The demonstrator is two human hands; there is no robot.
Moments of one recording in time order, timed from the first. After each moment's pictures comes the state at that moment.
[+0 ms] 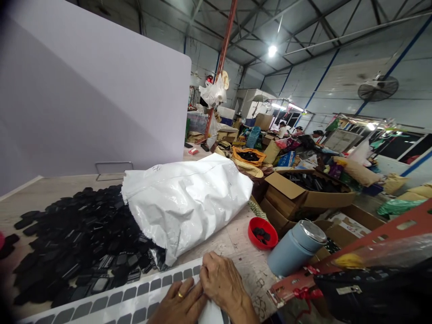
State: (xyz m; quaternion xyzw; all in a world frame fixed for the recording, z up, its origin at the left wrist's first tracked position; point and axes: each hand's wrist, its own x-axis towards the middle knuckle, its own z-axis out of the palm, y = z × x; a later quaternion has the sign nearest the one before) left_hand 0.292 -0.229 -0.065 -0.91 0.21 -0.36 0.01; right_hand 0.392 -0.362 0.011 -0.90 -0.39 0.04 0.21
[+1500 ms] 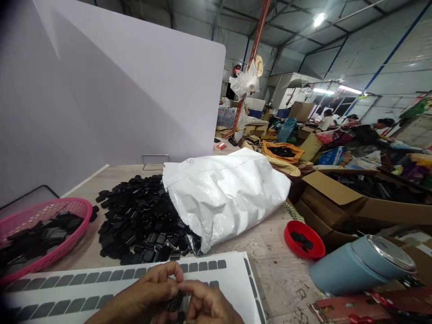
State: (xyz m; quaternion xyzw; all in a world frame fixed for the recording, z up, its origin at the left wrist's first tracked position) left_hand 0.222 -0.149 0.010 -0.48 -0.18 0.14 -0.85; right_hand 0.320 -0.326 -0.014 -0.52 -0.26 0.55 0.60
